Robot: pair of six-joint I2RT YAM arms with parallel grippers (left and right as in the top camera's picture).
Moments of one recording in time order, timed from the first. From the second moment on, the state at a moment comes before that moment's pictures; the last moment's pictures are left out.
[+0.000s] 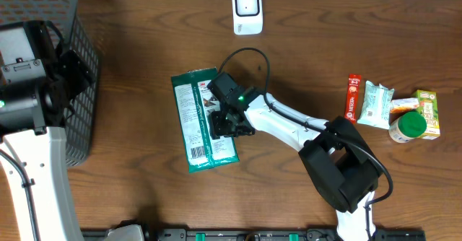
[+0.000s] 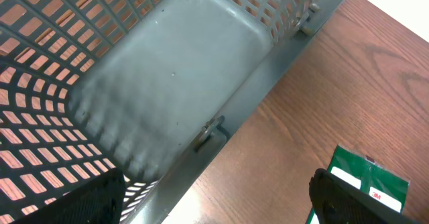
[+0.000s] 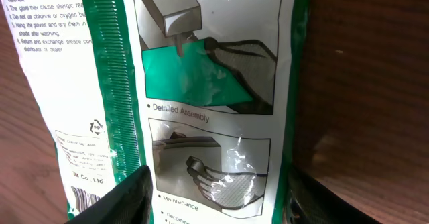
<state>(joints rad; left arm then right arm) 0.23 1.34 1.63 -1.23 -0.27 -0.41 0.75 2.06 1.38 -0.65 -0.24 0.57</state>
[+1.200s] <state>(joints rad) 0.08 1.37 1.48 -1.19 0.15 -0.48 0.75 2.06 1.38 -0.64 -0.24 0.57</state>
